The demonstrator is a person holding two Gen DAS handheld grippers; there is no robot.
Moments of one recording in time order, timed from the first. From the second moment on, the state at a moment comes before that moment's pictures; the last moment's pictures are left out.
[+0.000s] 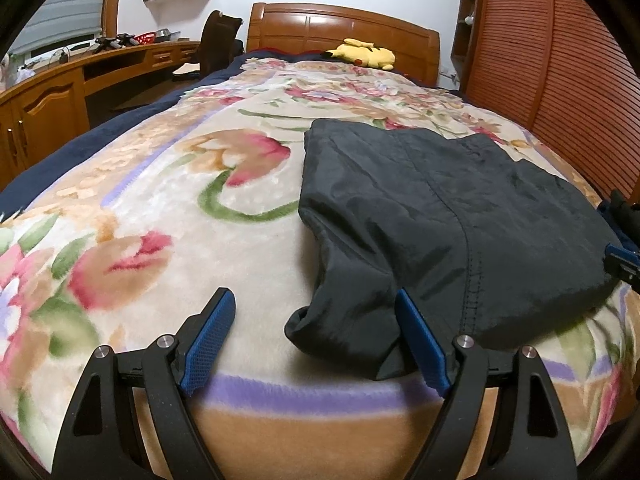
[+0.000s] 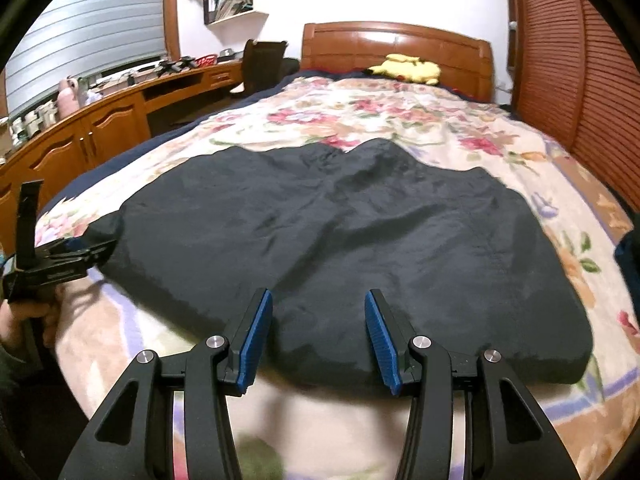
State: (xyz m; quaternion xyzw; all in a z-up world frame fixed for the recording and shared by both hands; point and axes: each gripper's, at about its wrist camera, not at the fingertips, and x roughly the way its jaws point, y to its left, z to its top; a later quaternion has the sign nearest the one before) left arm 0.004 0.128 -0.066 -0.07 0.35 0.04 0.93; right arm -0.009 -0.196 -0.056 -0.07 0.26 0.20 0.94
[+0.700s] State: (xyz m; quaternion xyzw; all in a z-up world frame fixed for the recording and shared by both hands) left arm -0.003 0.097 -0.010 -0.04 0.33 0.00 0.94; right arm -0.006 -0.196 -0.061 -0.12 0.28 0.21 0.93
